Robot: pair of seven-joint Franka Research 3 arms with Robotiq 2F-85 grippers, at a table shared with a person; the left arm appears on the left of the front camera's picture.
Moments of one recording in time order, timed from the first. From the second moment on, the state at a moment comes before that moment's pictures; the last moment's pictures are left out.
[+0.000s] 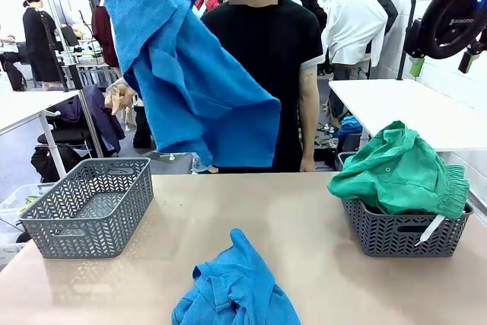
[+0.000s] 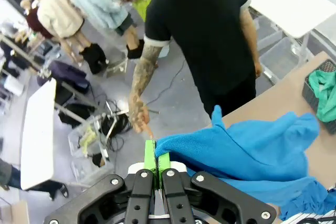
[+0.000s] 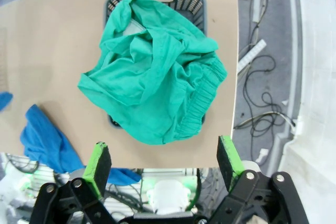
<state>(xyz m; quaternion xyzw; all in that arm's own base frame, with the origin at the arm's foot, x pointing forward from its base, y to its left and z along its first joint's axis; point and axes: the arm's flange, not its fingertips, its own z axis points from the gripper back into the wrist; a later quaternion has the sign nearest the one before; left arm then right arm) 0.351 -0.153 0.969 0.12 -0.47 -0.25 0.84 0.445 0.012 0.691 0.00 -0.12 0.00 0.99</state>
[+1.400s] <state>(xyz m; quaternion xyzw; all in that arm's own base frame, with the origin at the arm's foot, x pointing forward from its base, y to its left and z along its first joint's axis) 0.510 -0.008 0.712 0.08 -0.23 -0.15 0.96 0.445 0.012 0.691 0.00 -0.12 0.00 0.99</state>
